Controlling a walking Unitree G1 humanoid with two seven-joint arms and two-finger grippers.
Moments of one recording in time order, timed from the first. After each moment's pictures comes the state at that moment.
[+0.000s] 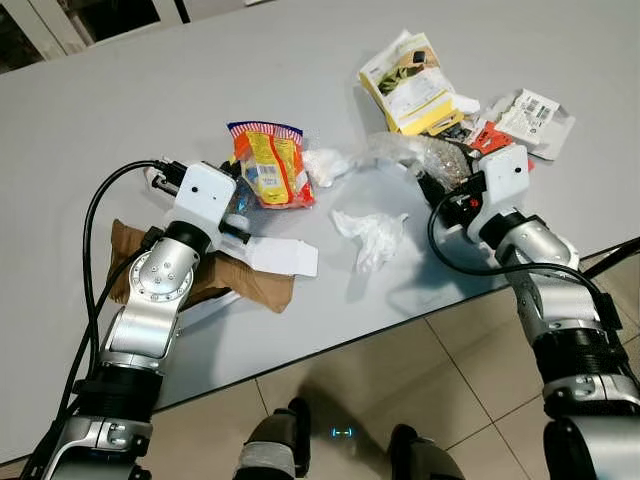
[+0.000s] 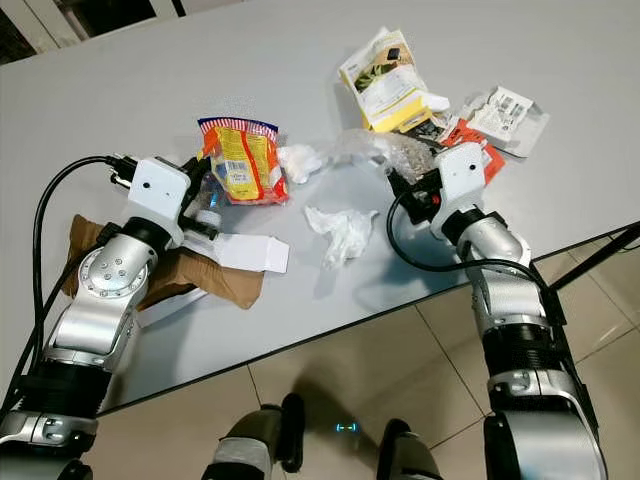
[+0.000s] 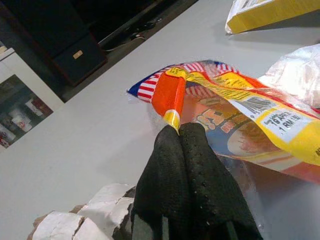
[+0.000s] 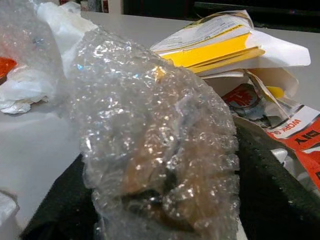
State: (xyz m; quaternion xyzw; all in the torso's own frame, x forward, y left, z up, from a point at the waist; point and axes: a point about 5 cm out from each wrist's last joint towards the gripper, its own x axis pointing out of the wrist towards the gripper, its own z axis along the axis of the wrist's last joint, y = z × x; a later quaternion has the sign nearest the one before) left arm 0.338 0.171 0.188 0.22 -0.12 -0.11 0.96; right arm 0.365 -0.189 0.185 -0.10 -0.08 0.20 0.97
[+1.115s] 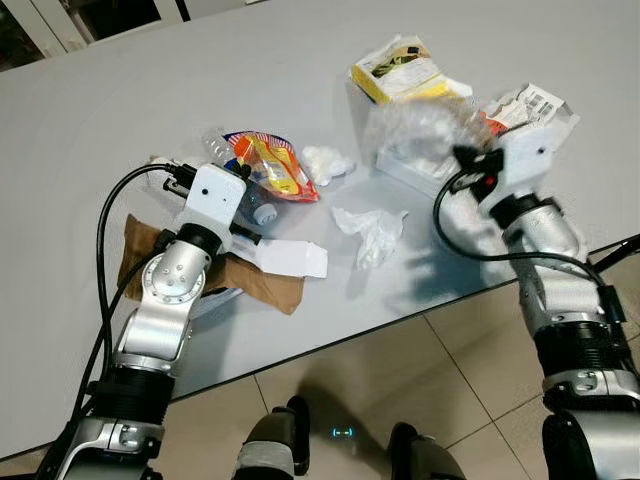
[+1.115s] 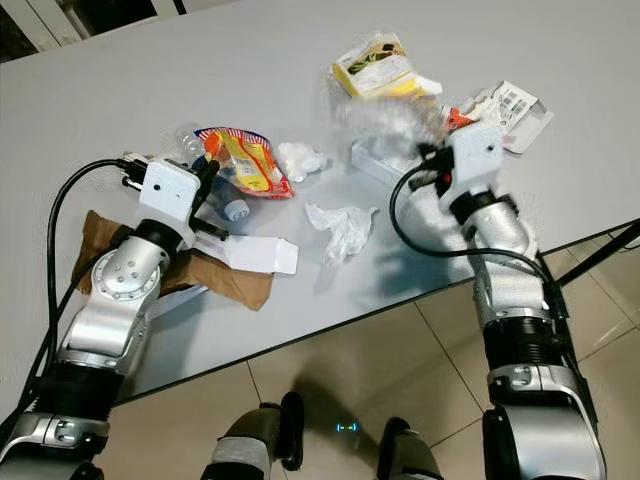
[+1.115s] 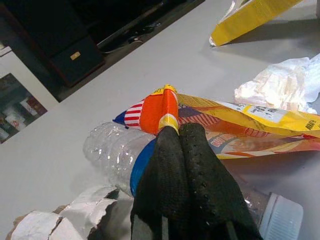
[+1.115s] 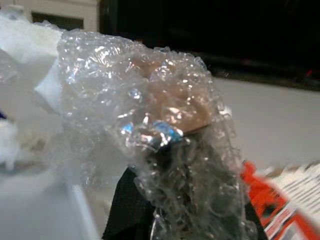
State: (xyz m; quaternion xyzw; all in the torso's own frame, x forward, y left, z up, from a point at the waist) left arm 0.337 0.159 0.186 0.21 -0.13 -0.11 0.96; right arm 0.361 -0.194 0.219 -0.11 -0.19 0.14 0.97
